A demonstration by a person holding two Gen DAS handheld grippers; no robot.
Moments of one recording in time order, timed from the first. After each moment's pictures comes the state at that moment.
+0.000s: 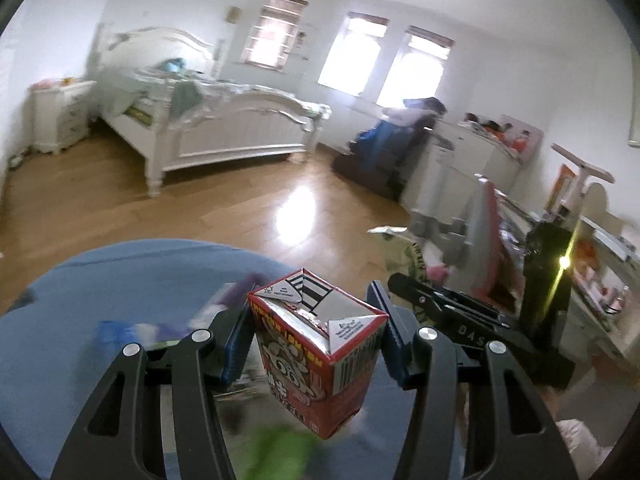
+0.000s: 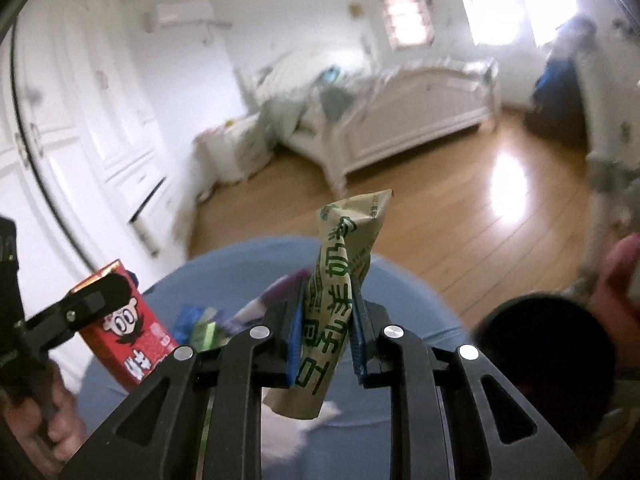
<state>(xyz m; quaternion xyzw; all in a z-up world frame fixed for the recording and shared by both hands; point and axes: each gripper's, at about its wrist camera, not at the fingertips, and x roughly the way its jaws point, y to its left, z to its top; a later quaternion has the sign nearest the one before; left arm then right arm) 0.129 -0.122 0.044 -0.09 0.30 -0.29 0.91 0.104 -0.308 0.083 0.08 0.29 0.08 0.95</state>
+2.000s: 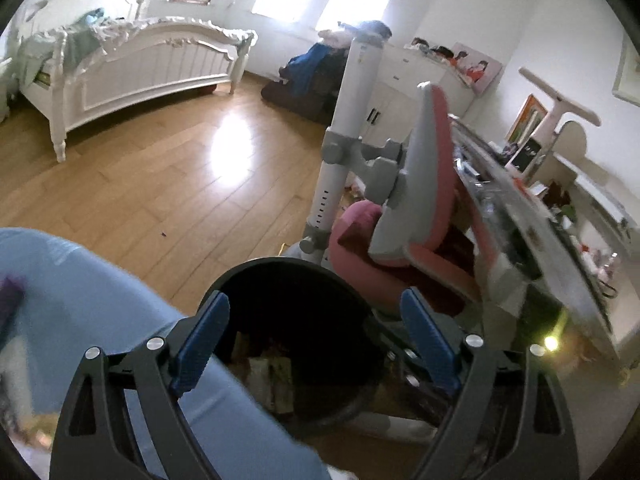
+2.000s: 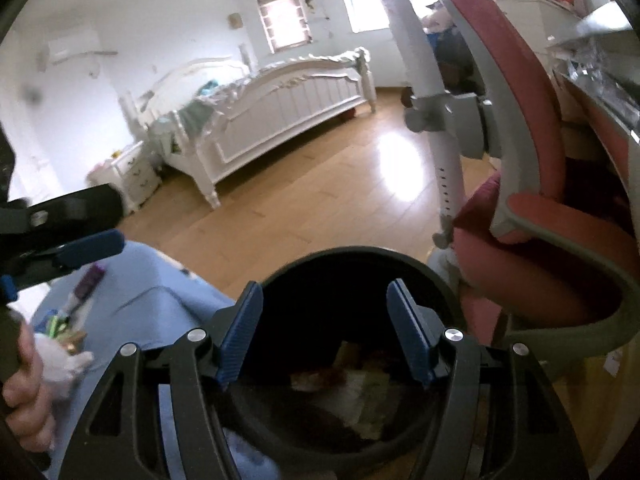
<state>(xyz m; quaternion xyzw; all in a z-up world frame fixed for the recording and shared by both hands) 0.161 -0.329 0.004 -0.05 0.39 -0.39 0.83 0.072 -0.492 -0.002 0.14 0.32 -0.07 0.93</state>
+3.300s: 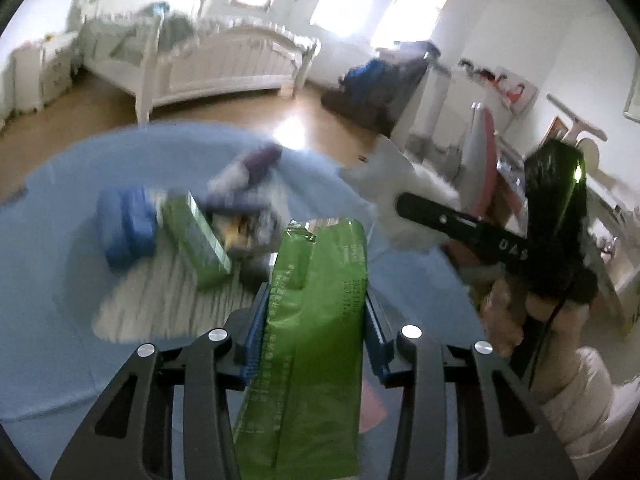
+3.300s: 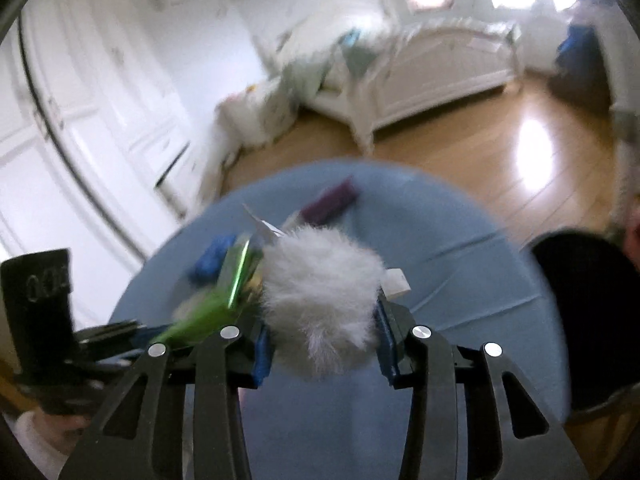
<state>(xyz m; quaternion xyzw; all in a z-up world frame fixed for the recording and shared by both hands) 0.097 -0.075 -0.028 -0.07 0.38 -0.31 0.87 0.086 -0.275 0.040 0.11 0.34 0.14 0.93</state>
